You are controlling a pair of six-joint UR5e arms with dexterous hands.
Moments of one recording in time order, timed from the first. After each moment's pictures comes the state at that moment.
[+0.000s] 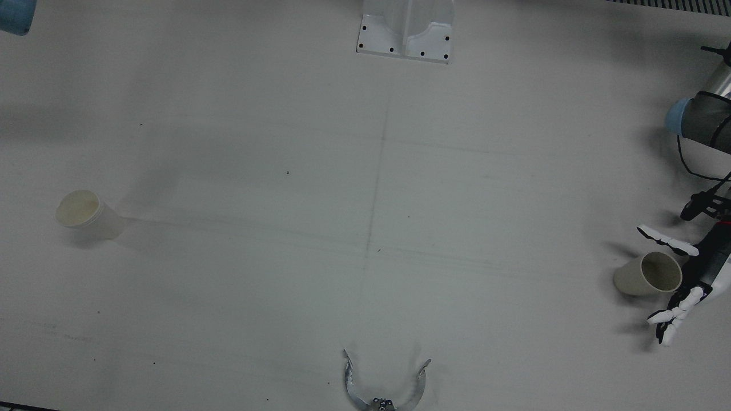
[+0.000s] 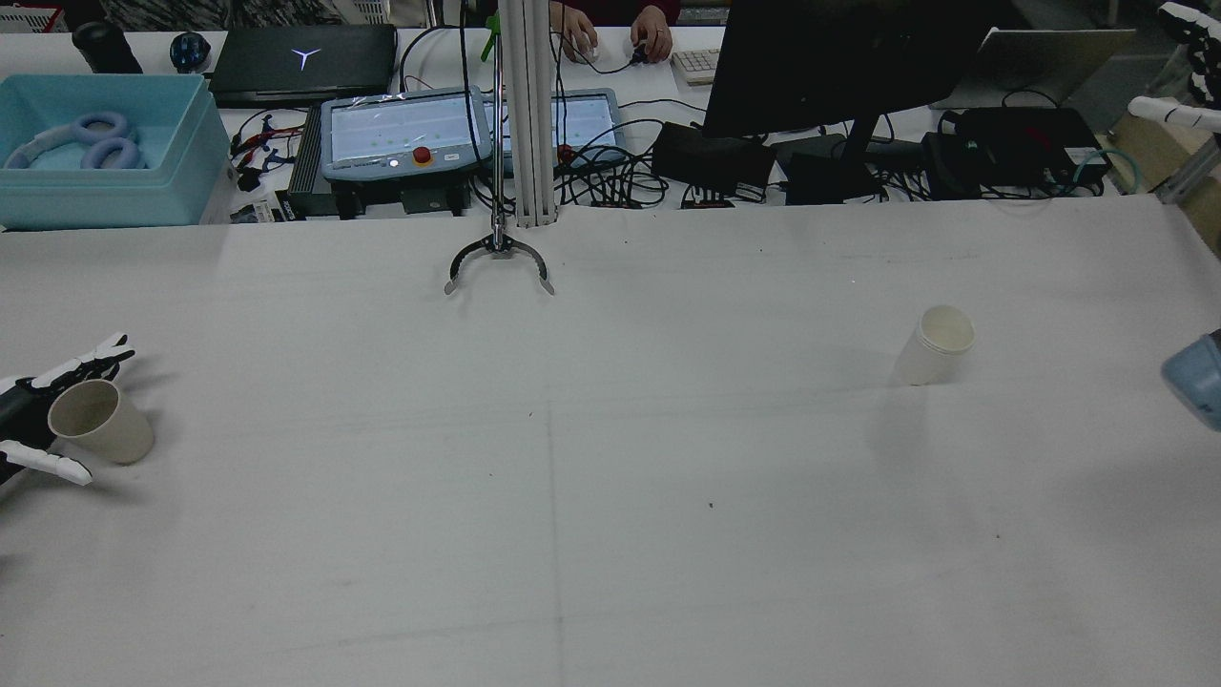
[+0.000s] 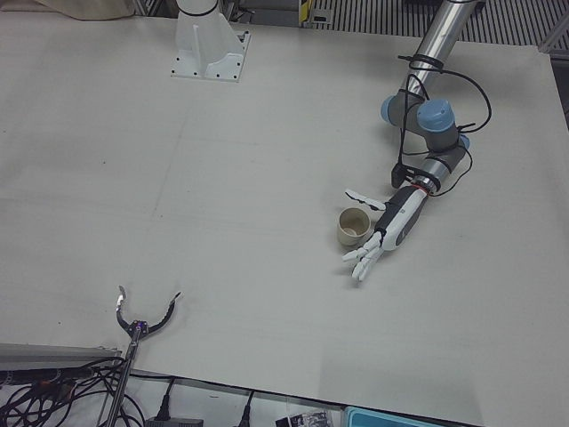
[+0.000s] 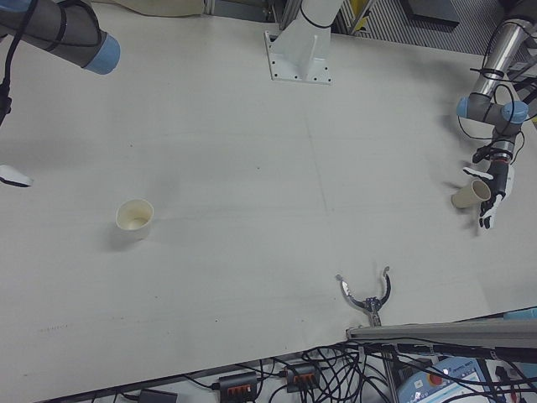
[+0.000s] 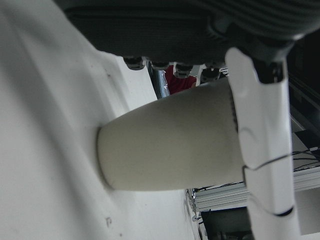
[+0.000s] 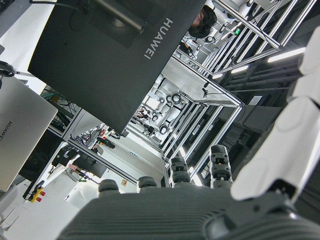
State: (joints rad) left arm -0.83 -1.56 -1.33 -0.55 1.31 0.42; right arm 1.38 -1.41 1.62 -3.30 -1.26 -0.57
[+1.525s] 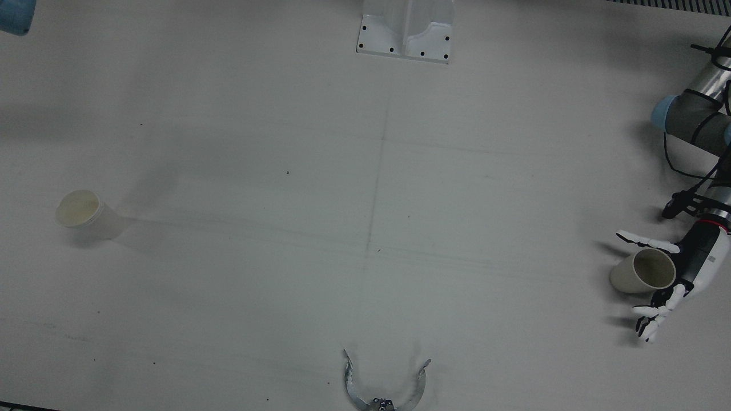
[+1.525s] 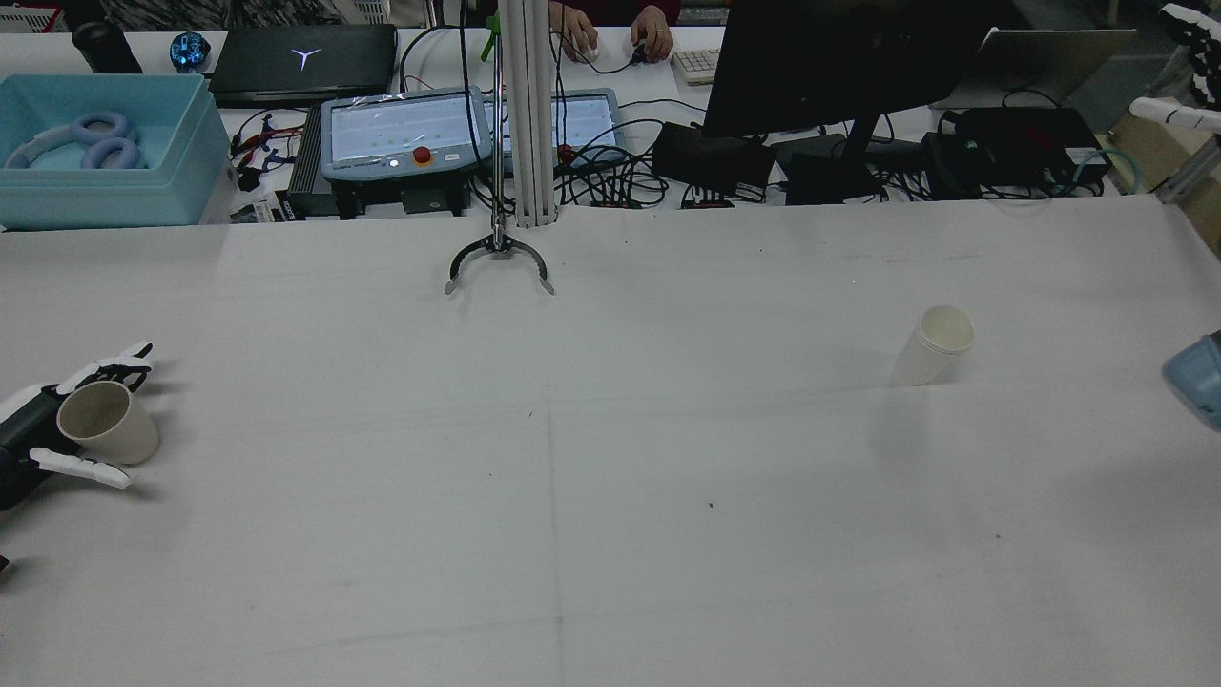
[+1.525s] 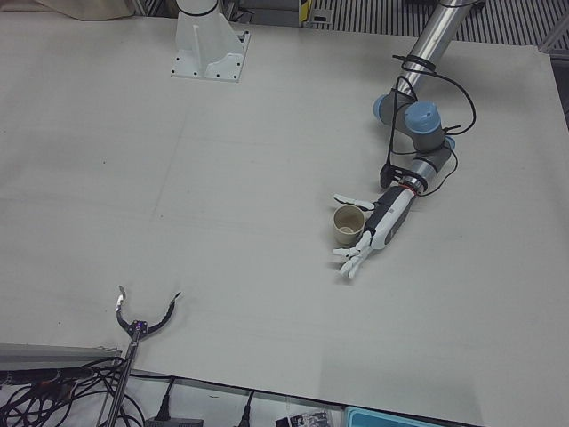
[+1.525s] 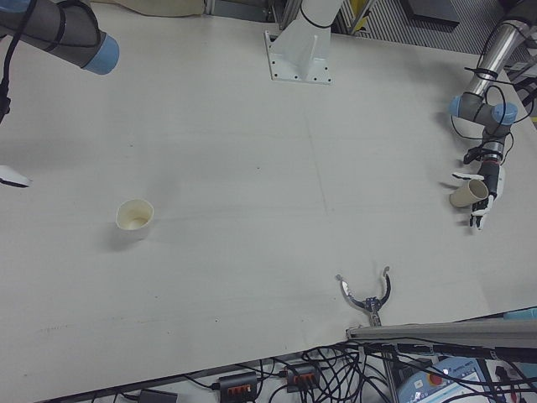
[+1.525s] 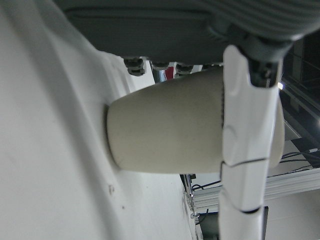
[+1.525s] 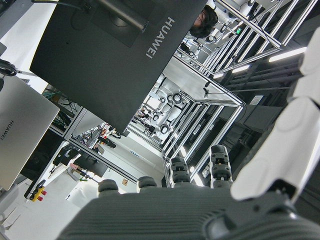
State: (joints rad) left arm -0.76 -1.57 -1.33 -0.55 1.22 0.41; right arm 1.38 -1.41 1.62 -3.30 -1.26 -0.57
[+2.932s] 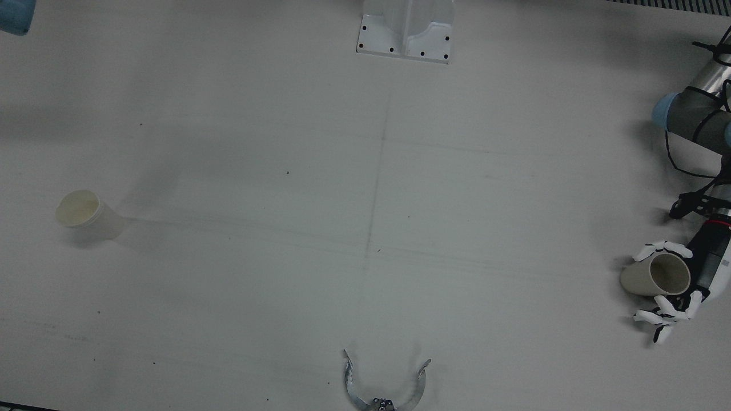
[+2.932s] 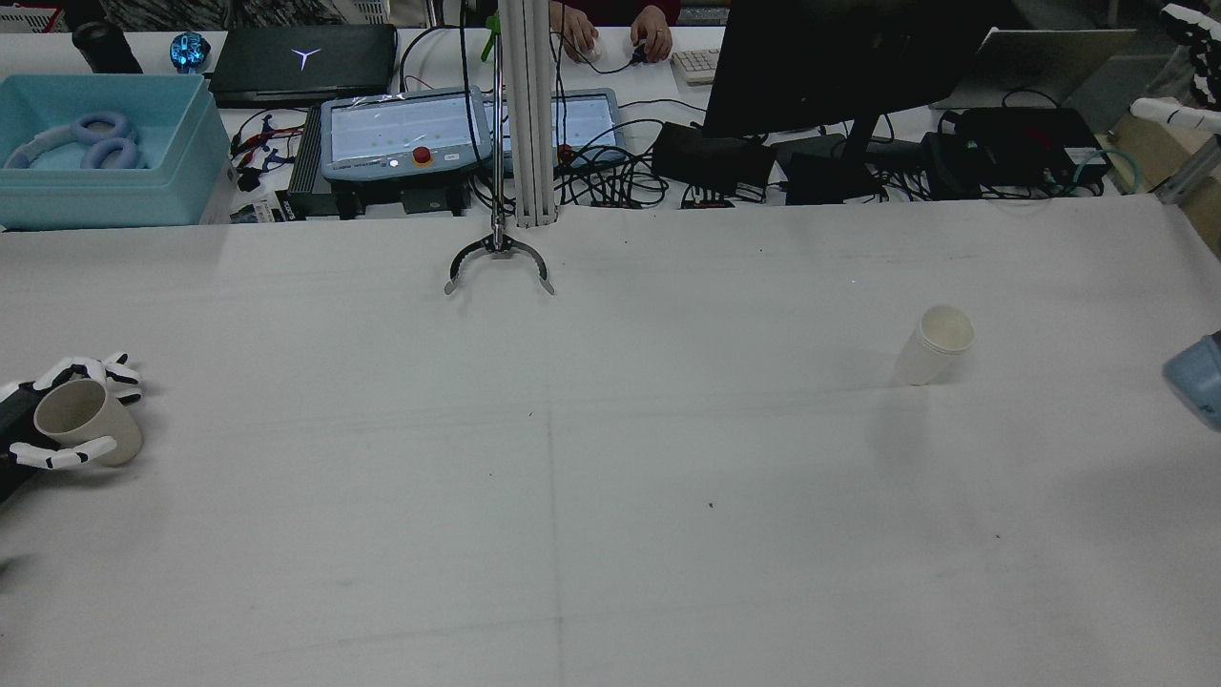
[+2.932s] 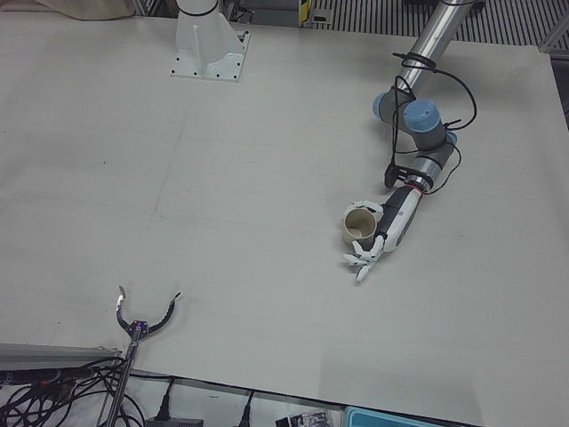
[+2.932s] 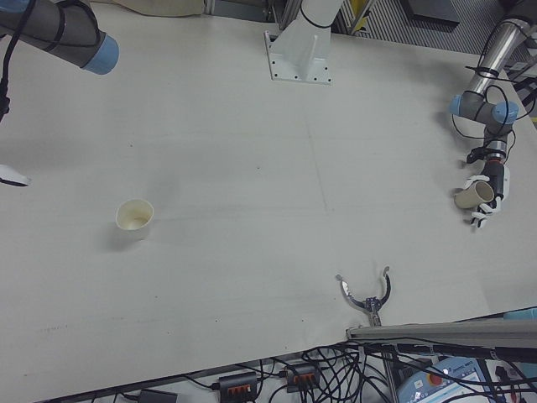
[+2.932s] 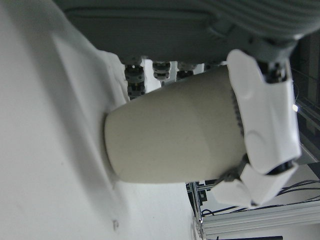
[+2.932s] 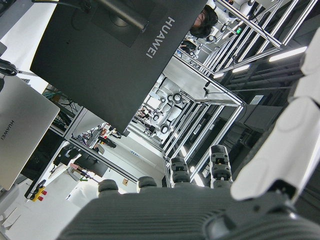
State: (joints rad) left arm -0.76 -1.56 -1.36 -0.45 1.17 0.35; right arm 1.38 -1.41 1.62 -3.30 -1.26 -0.57
